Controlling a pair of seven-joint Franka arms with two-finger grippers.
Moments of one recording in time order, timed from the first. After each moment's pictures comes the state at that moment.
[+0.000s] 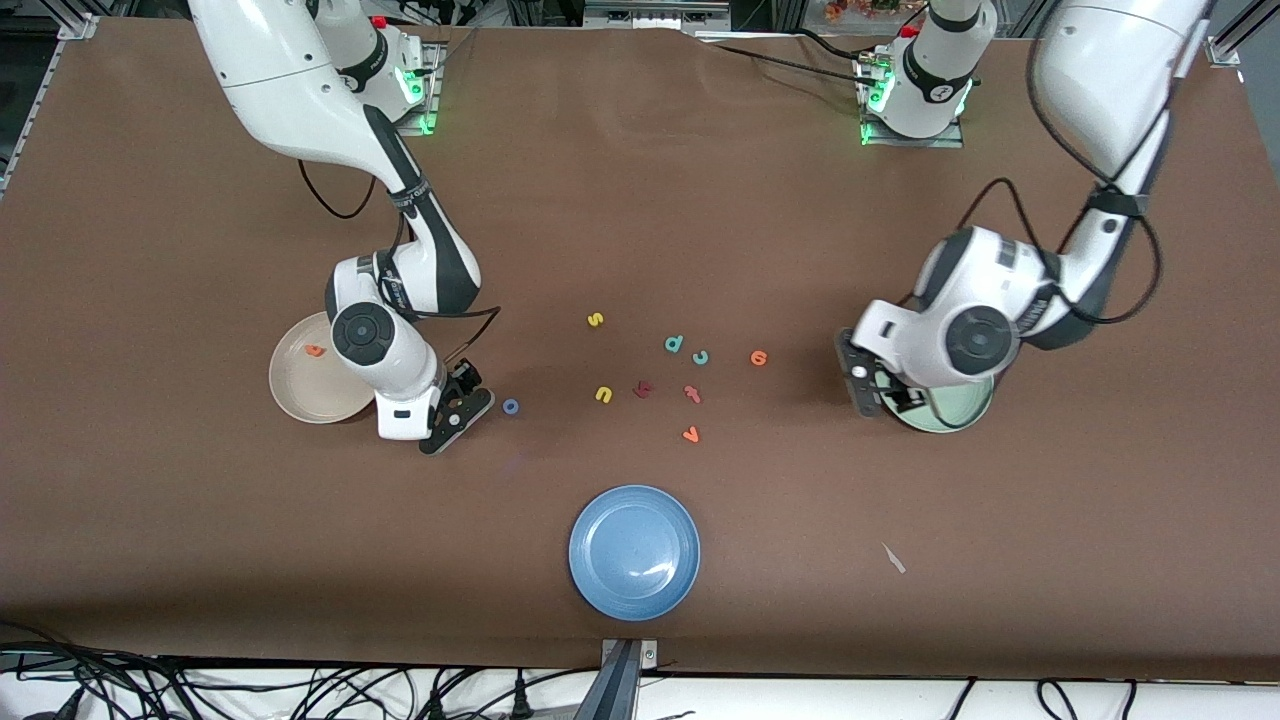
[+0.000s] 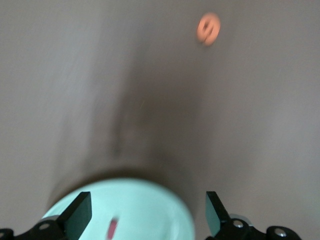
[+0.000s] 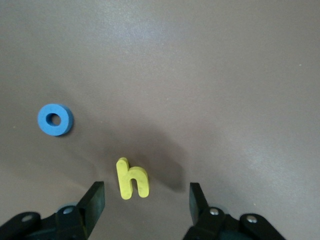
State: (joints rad) left arm 0.01 0.52 -0.37 -1.80 0.19 2.03 0.79; right arm 0.43 0.68 -0.10 -1.75 0.06 2.46 -0.49
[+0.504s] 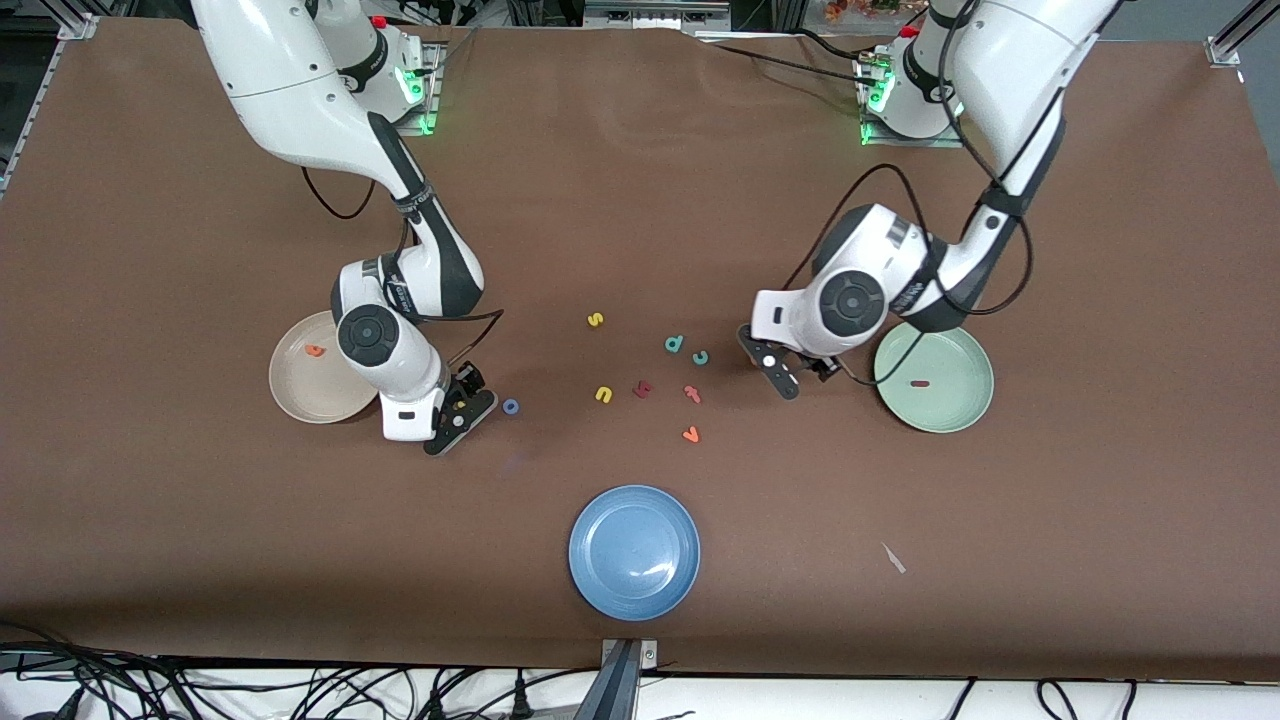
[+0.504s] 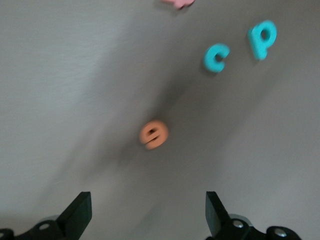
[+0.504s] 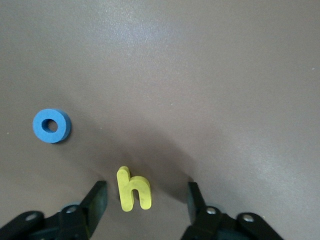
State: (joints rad) left arm -0.17 0.58 -0.37 -1.82 0.13 2.13 0.25; right arm 0.42 0.70 -0.09 -1.75 0.06 2.49 -0.49
